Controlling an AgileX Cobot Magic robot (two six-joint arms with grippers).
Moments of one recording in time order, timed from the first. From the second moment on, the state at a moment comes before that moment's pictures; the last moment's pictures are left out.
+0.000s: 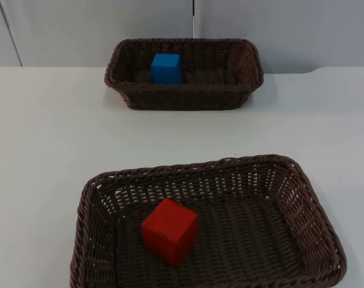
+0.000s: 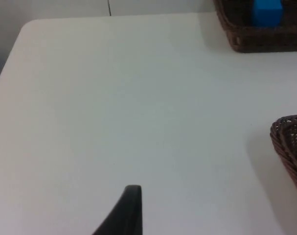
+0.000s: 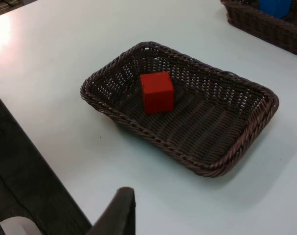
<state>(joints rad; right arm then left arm) 0.97 0.00 -0.52 -0.10 1.08 0.11 0.02 0.00 -0.50 -0.06 1.07 0.05</state>
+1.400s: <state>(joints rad) 0.86 0.00 -0.52 -0.10 1.08 0.11 0.03 0.00 -0.50 -0.06 1.07 0.05</state>
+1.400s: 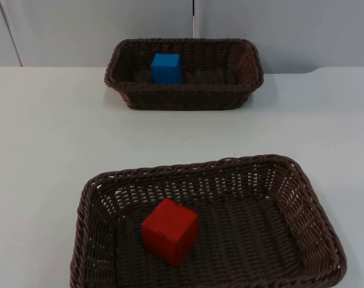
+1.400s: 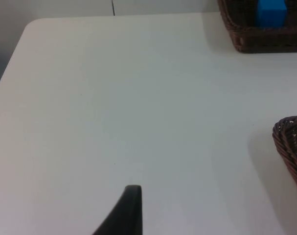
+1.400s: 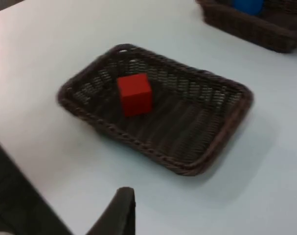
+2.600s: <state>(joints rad) 0.09 0.00 -0.52 -0.10 1.08 0.11 0.03 0.00 -0.50 -0.06 1.07 0.05</state>
